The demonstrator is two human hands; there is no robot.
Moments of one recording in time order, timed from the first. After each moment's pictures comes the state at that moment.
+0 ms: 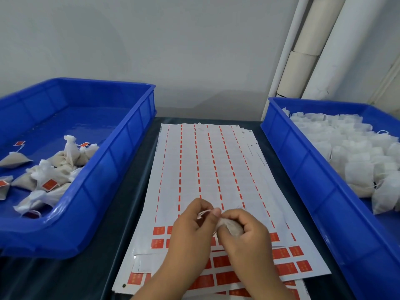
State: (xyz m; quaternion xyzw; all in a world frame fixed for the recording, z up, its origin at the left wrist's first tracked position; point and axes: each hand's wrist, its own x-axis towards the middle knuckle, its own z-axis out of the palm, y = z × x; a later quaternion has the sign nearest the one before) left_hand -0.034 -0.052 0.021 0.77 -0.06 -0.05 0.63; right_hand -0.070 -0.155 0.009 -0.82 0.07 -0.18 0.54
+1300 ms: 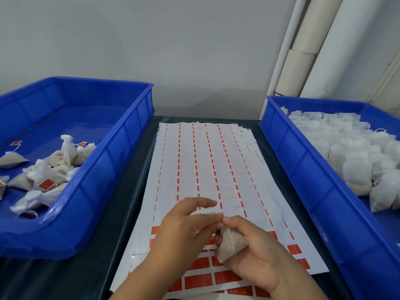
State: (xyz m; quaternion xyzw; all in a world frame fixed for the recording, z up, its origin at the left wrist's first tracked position) left_hand -0.026 -0.028 0.022 0.85 -0.31 0.15 0.41; right_hand -0.063 -0.175 0.027 -0.31 0.22 0.19 0.91
